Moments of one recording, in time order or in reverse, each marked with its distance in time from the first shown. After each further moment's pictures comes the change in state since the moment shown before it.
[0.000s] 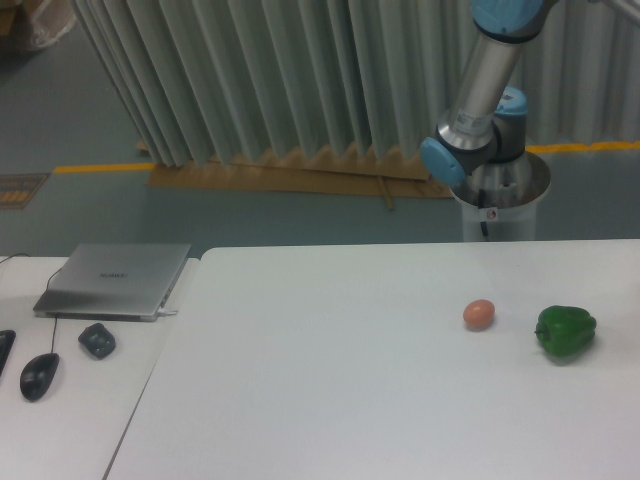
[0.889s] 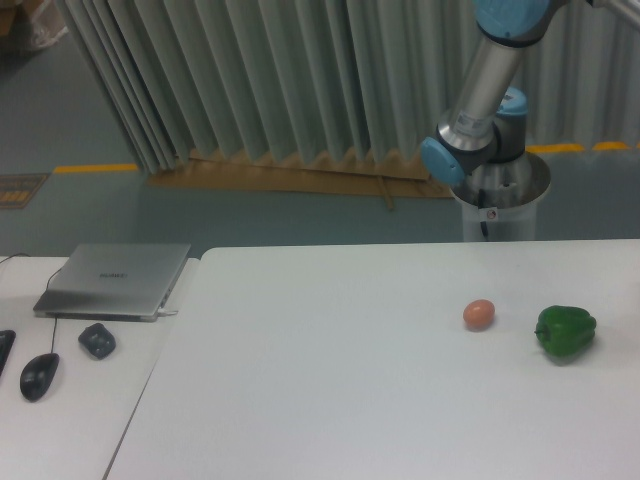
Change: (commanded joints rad) arm 0.006 -0.011 -0.002 -0.003 0.015 0.003
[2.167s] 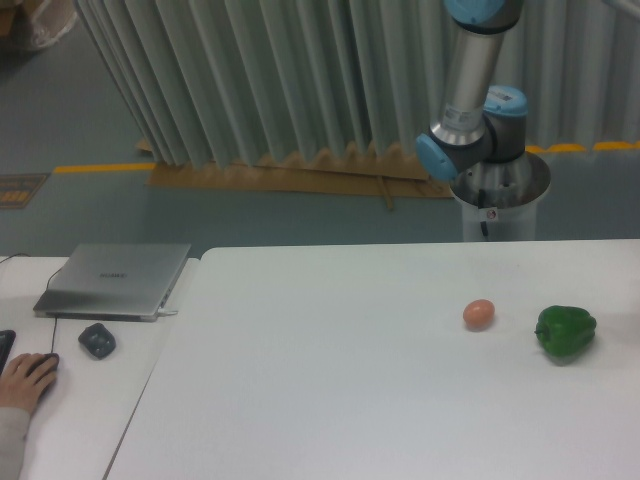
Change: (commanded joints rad) arm -0.215 0.110 0.107 -0.288 -0.093 -0.494
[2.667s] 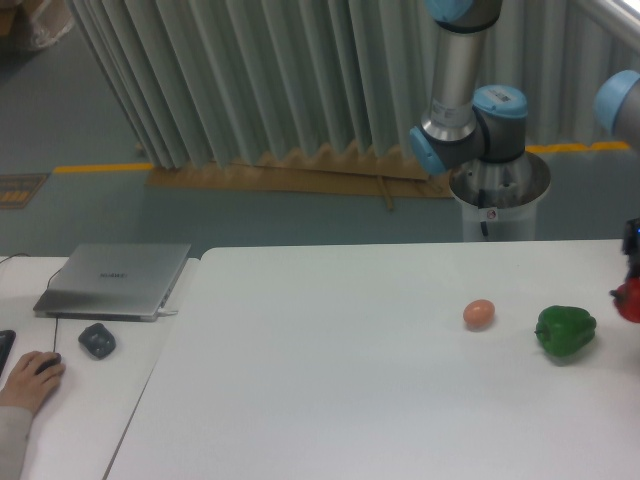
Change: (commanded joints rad) arm -0.152 -0.012 0.002 0.056 -0.098 -0.319
